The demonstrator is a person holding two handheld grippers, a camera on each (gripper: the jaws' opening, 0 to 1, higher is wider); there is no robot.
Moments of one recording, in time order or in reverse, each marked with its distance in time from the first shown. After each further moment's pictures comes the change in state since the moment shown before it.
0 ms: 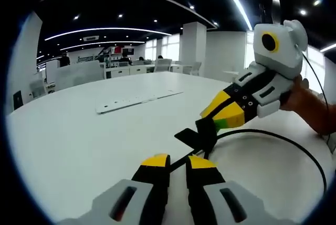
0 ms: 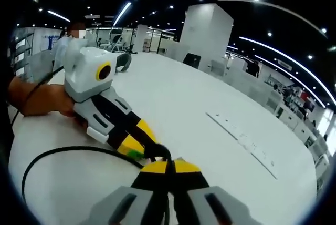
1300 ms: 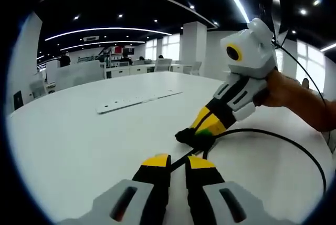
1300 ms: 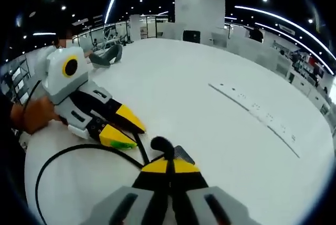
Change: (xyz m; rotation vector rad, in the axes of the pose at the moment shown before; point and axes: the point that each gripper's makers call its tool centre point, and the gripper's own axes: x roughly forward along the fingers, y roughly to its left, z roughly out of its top) left arm -0.001 -0.001 -0.002 0.001 0.003 0.004; right arm 0.026 -0.014 -0.033 0.212 0.167 0.146
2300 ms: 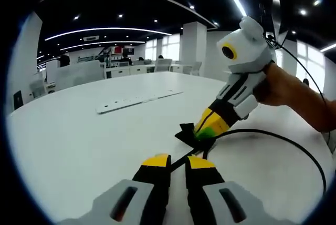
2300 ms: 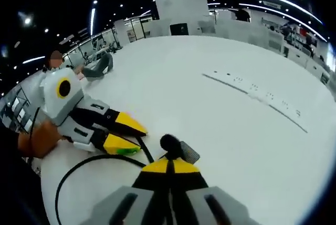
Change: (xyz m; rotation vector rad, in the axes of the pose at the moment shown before) left arm 0.001 0.000 0.001 -0.001 -0.002 -0.003; right arm -0.003 0.007 -0.002 0.164 0.044 0.037
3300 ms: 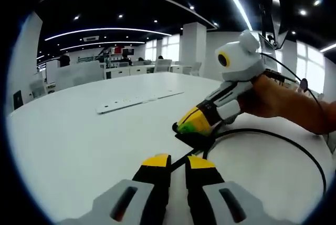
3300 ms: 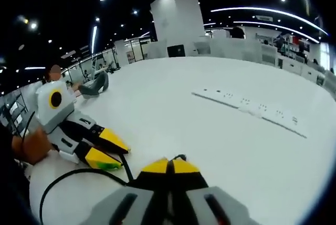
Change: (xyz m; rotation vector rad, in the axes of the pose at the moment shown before) left arm 0.000 0.001 0.000 0.000 -0.005 -0.002; right arm 0.011 -0.027 0.021 0.029 -0.233 -0.046
